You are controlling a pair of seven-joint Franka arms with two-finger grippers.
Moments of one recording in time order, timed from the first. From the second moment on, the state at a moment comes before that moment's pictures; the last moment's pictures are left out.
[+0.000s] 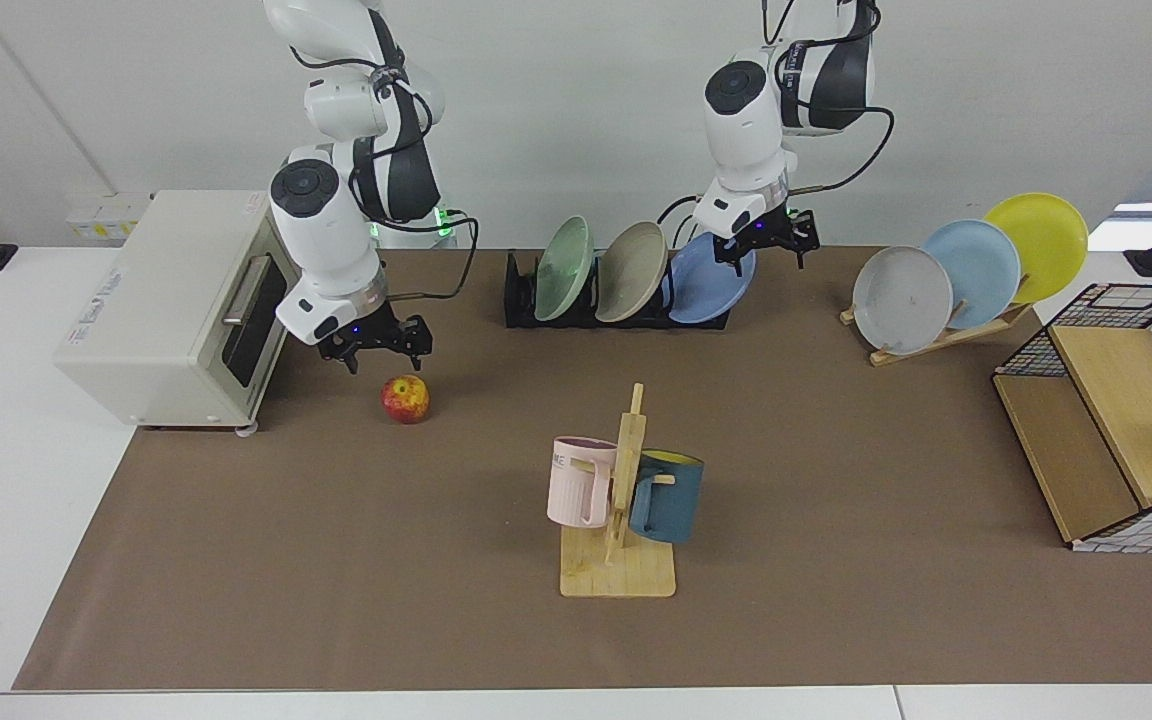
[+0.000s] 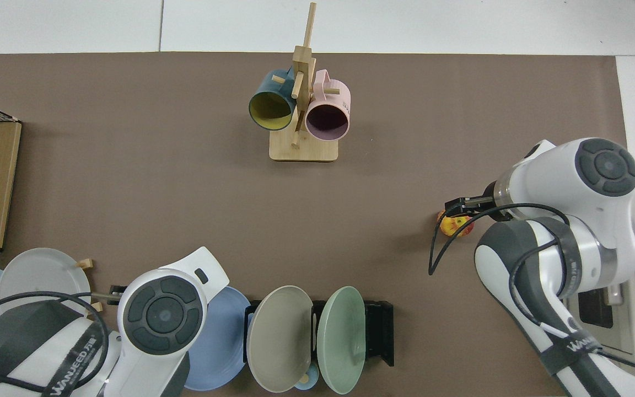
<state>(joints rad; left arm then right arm) -0.12 -0.31 -0.36 -2.30 0.23 1.82 -0.34 0.15 0.06 0.00 -2.07 0.01 2.11 0.11</state>
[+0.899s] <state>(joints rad) -0.16 -0.31 -0.38 -2.43 0.23 1.91 -0.34 0.16 0.21 0.00 -2.13 0.01 2.29 0.14</state>
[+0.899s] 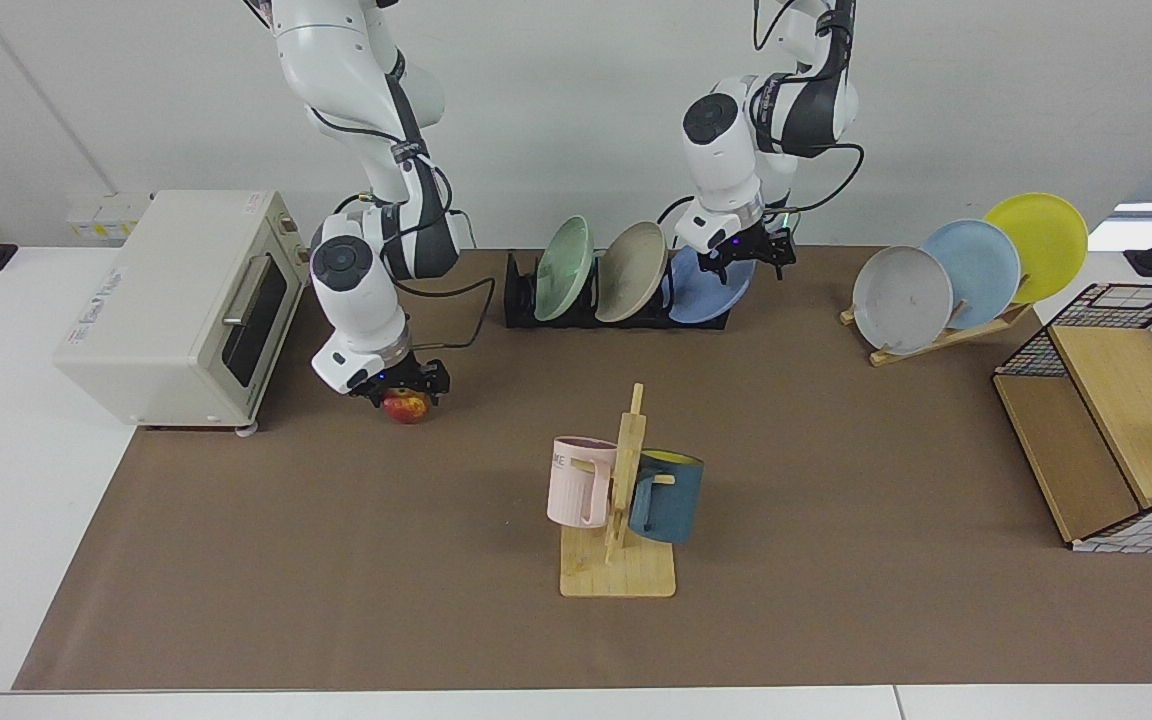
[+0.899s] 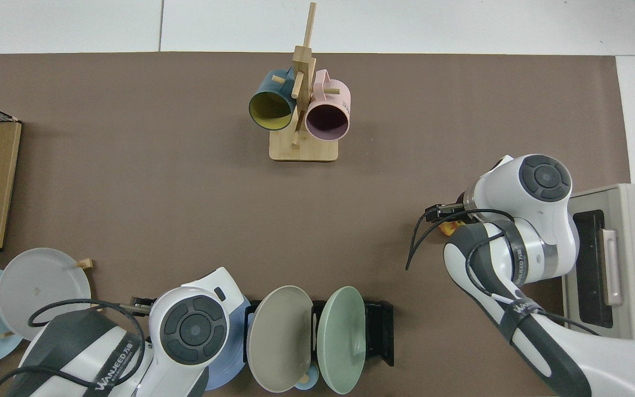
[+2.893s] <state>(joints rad) -0.14 -0.33 -0.41 -2.23 0.26 1.75 -0.31 0.15 0.12 -0.02 -1.85 0.00 1.94 0.14</state>
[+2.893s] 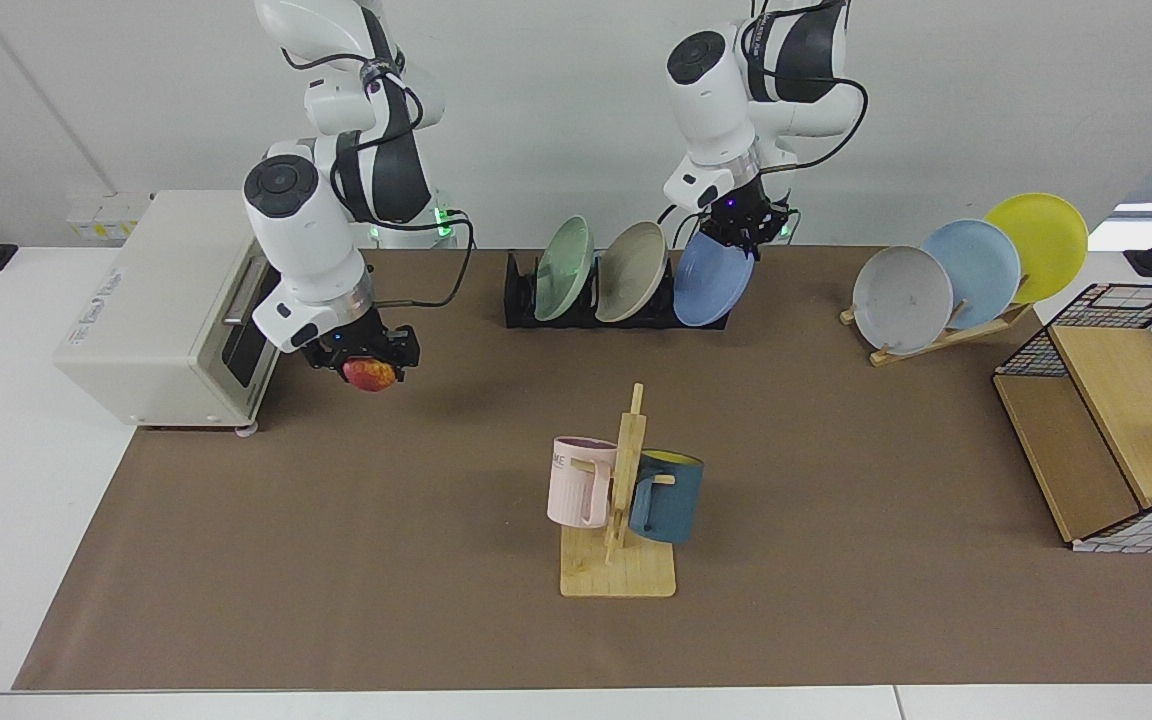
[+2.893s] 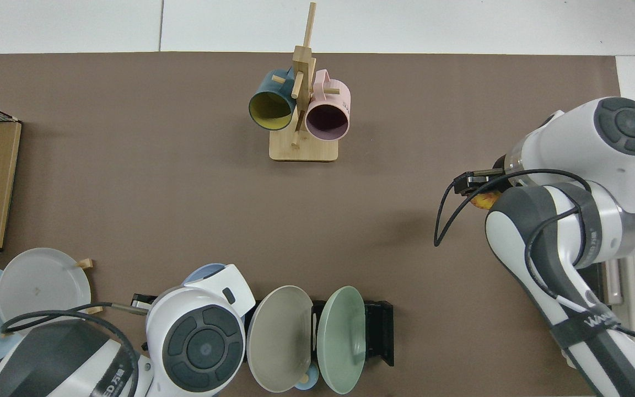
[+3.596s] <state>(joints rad) 0.05 -0.14 -0.39 -1.99 0.13 1.85 -0.50 0.14 0.08 -0.02 -1.80 0.00 1.86 0.14</state>
